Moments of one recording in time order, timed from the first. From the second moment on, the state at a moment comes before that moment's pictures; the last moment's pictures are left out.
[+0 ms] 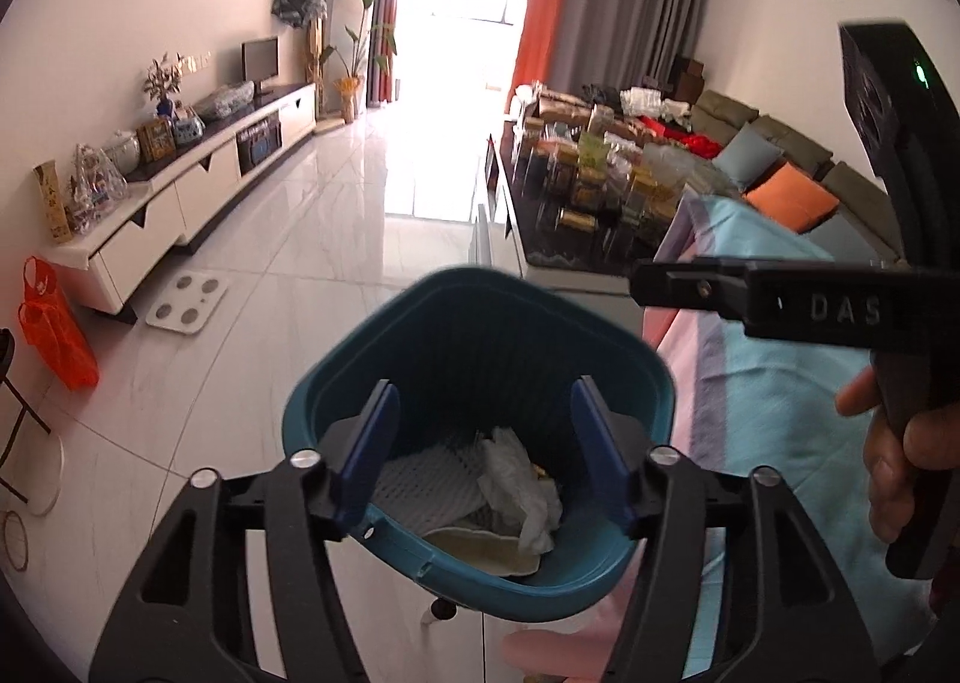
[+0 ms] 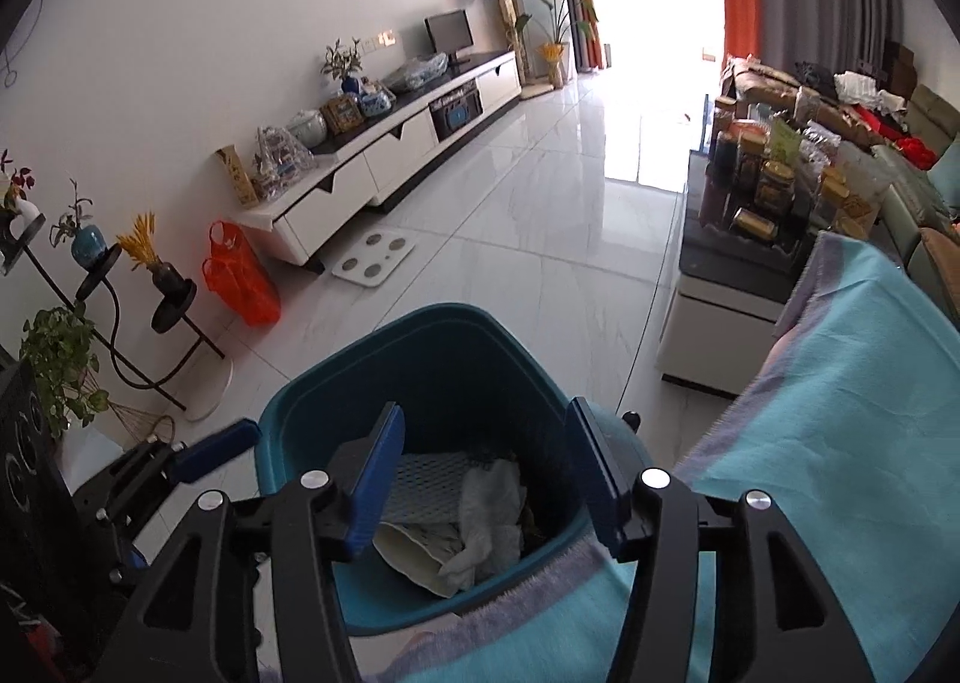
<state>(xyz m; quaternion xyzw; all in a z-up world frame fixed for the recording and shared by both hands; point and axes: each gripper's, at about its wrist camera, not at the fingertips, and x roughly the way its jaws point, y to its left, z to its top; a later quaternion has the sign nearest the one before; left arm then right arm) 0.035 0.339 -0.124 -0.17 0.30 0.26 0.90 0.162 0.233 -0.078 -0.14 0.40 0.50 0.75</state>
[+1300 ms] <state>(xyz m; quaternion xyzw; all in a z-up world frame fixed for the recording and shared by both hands) -0.005 0.129 0.026 -0.08 0.14 0.13 0.98 0.073 -0.090 -0.020 -0.03 0.20 0.32 0.93</state>
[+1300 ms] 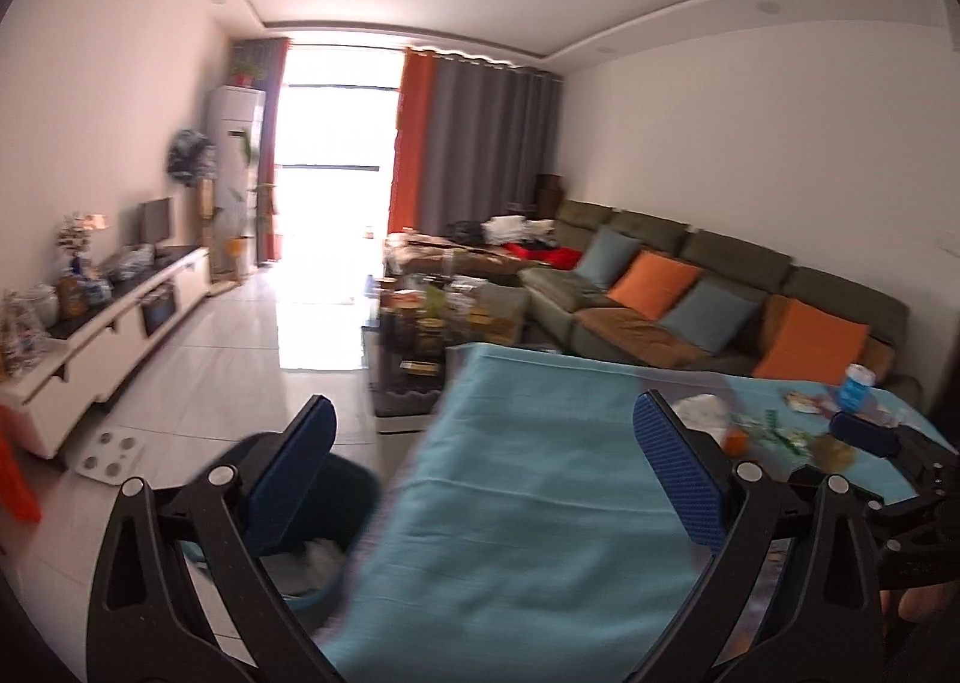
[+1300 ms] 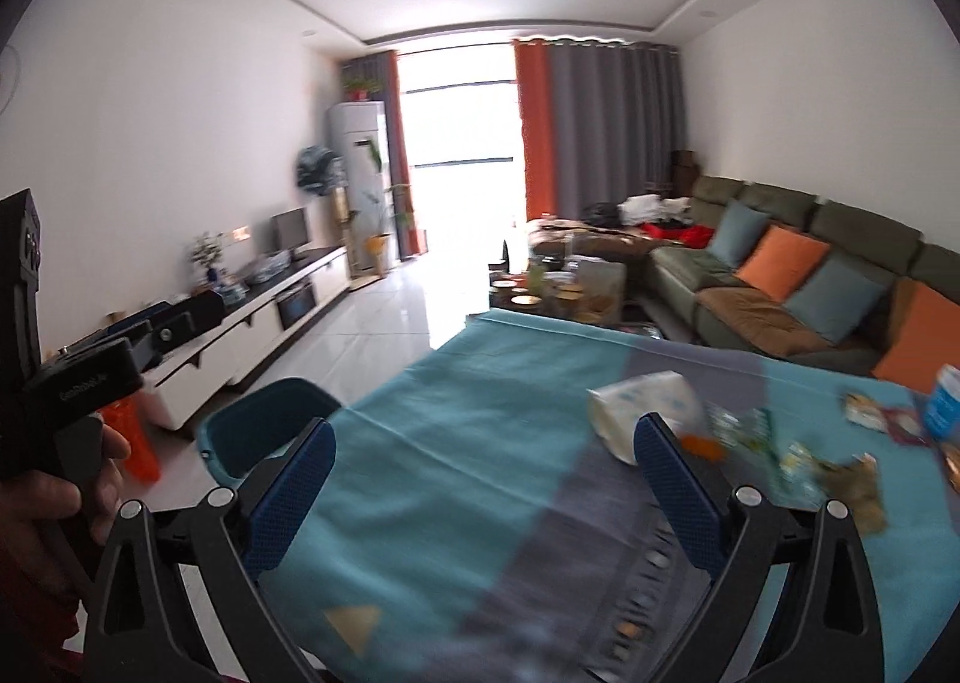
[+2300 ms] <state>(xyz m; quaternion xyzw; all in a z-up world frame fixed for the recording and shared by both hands) 0.038 0.031 -0.002 -0.04 0.19 -0.04 0.98 0.053 -0.212 -0.026 -0.01 0.19 0.13 0.97</state>
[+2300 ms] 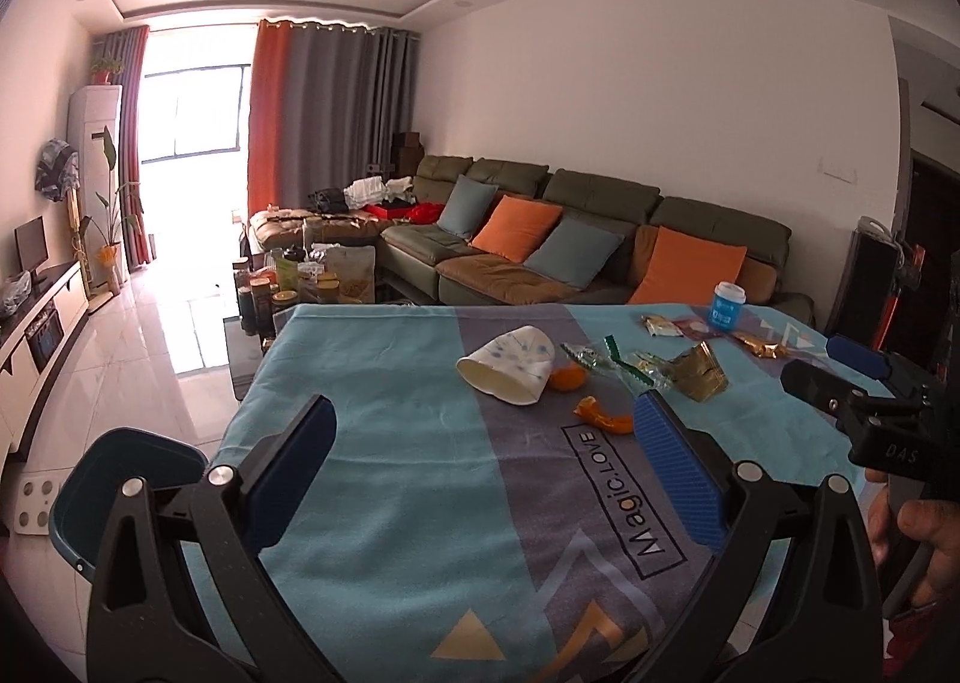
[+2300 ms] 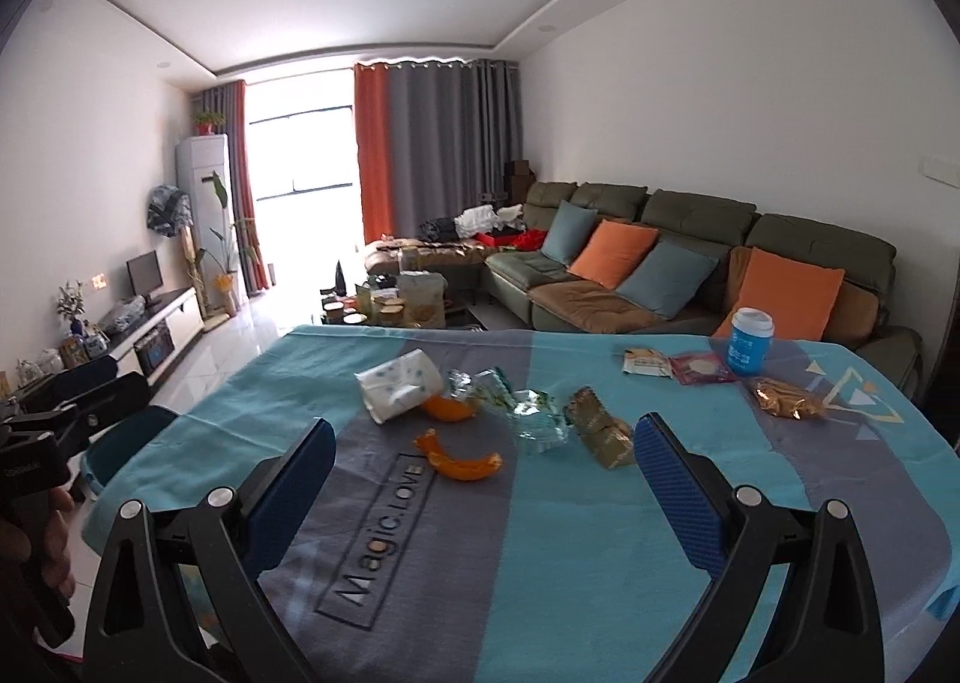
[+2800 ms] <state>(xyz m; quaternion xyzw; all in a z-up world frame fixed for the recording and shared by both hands) 0.126 0.014 -0.024 -0.03 0.24 -0.07 0.97 0.143 -0.239 -0.052 -0.03 0.26 0.09 0.96</state>
